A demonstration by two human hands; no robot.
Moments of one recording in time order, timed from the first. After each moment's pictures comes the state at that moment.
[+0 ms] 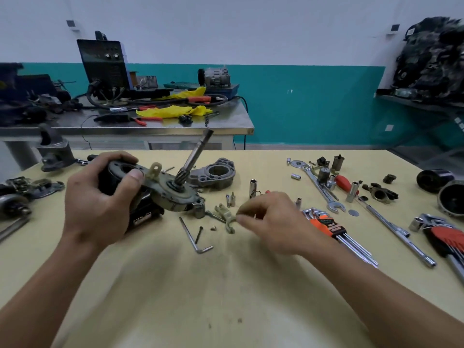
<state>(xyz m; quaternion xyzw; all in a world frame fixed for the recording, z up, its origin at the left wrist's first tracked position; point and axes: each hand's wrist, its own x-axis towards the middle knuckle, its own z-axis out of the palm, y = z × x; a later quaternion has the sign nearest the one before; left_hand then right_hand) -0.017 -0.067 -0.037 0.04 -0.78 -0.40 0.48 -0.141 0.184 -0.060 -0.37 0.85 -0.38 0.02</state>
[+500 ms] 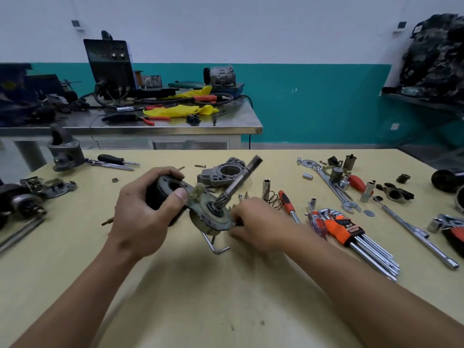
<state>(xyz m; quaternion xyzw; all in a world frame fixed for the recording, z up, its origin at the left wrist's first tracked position) -0.023 -0.049 -0.050 -0.02 -0.78 -0.49 0.39 -0.145 0.125 -0.069 -0.42 0.89 -0.14 0.05</state>
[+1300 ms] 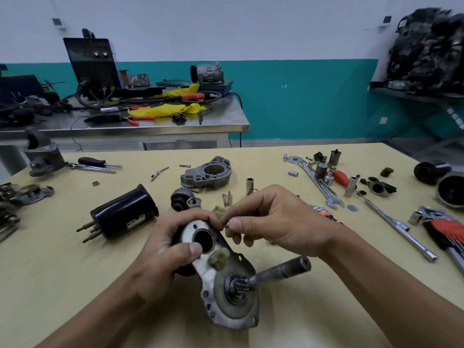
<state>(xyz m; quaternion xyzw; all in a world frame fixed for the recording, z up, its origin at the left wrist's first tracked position) -0.030 -0.004 -0.082 -0.20 -0.74 -0.63 0.15 -0.125 0.197 -0.033 -0.44 0.65 -0.57 0.26</state>
